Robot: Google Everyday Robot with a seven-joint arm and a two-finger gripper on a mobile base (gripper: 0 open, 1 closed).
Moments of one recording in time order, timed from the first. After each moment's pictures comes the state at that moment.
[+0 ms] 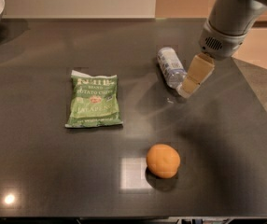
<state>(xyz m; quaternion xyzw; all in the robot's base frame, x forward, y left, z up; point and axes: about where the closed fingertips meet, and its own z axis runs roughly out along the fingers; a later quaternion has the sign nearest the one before) 0.550 -0.192 0.911 -0.41 0.91 -0.03 0.11</state>
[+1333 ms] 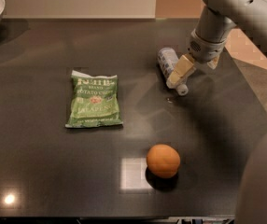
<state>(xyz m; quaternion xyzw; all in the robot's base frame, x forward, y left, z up) 0.634 -0.192 0.839 -0.28 0.96 0.03 0.07</state>
